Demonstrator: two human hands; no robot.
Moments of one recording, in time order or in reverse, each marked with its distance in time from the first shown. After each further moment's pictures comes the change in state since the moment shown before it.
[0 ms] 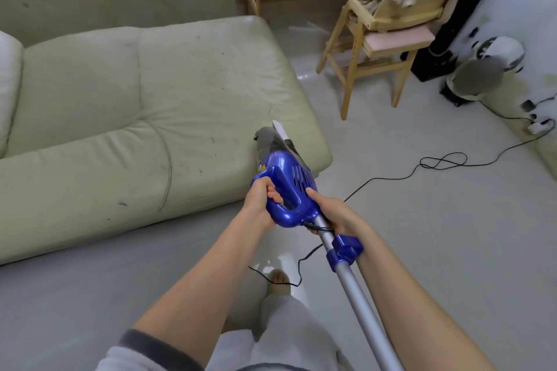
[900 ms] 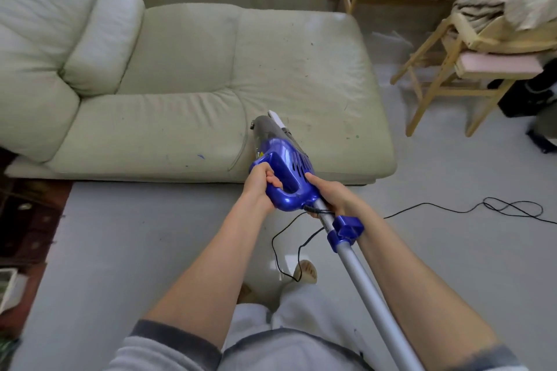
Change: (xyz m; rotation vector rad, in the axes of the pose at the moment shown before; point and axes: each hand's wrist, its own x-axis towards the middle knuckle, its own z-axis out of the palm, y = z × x) left_hand -0.068 0.058 -0.138 -0.265 0.100 0.161; right_hand -0.011 0.018 0.148 -0.194 -0.181 0.038
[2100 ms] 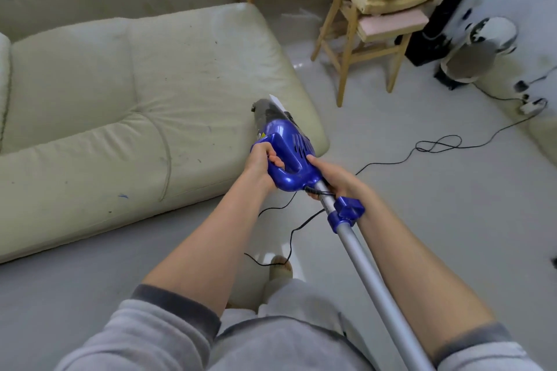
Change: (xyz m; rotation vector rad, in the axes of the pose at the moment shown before) left_hand 0.036 -0.083 0.142 0.358 -0.125 -0.063; right_hand -0.018 -0.010 -0.145 0.264 0.162 -0.061
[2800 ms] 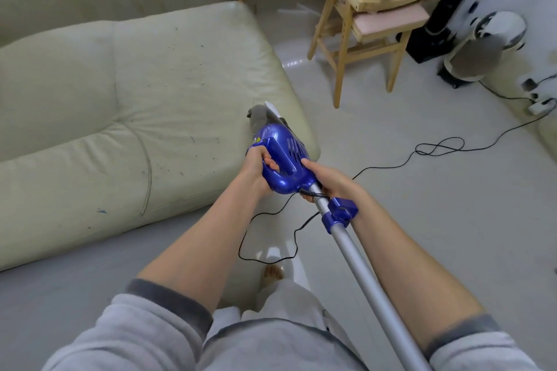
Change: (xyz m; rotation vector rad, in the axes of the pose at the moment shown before) left_hand 0.048 -0.006 0.074 0.049 0.044 -0.034; right_hand 0.042 -0.049 -0.064 -0.048 -0.016 0.040
